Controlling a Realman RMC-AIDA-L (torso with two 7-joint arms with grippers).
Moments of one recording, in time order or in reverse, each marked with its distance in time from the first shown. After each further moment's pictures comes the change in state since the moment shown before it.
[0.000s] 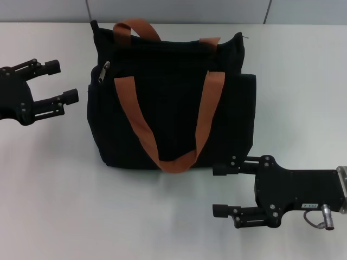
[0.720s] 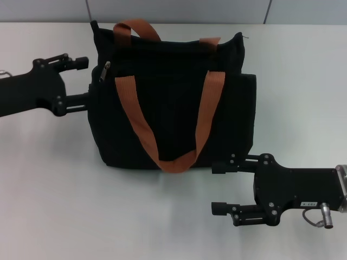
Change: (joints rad) left arm -0.058 -0.027 0.098 0.009 0.008 -0.149 0.047; right arm 0.002 0.002 0.001 -0.001 0.007 0.000 0.007
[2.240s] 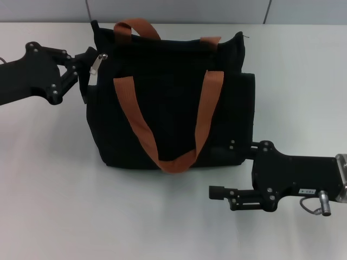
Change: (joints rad) left arm -0.026 -0.013 0.028 0.013 -0.040 -0.024 0.115; right arm 0.011 0.008 0.047 -0.011 0.004 -0.003 0.027
